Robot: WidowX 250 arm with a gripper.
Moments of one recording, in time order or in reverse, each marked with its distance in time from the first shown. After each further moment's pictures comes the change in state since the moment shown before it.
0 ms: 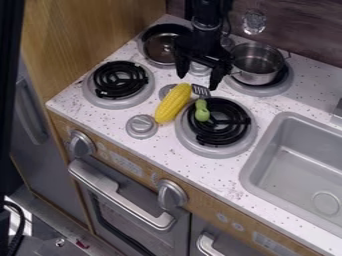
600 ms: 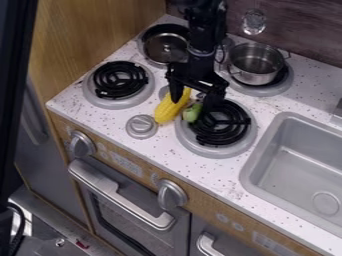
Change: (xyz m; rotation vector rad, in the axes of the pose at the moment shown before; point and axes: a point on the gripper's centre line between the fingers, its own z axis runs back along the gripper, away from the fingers) arm -0.031 -0.011 -0.031 0.009 0.108 0.034
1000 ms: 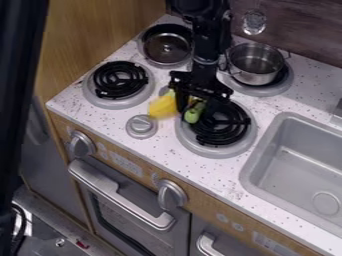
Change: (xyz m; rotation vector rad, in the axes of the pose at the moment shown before) arm 0.000 -0.005 -0.011 -0.011 0.042 0.041
